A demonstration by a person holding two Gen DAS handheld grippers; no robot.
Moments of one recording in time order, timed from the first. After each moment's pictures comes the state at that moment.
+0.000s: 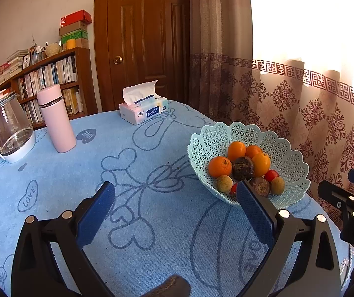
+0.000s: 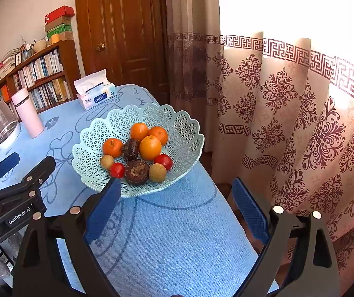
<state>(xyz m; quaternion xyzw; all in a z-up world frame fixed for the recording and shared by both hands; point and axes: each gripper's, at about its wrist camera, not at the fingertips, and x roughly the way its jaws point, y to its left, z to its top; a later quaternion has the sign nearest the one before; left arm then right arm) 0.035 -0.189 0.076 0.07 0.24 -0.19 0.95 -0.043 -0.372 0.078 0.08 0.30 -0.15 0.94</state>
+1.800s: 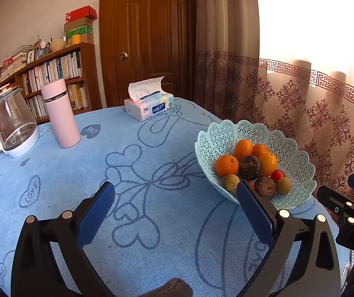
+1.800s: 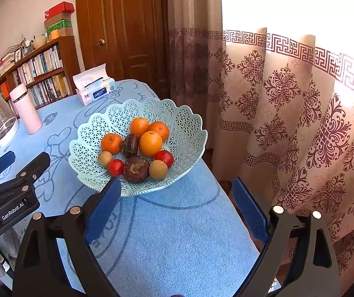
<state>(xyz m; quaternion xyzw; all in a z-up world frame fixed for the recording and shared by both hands) 0.041 -0.186 0.073 0.06 0.25 -0.18 0.95 -0.035 -0.372 0.068 0.08 0.31 -0.15 0.93</state>
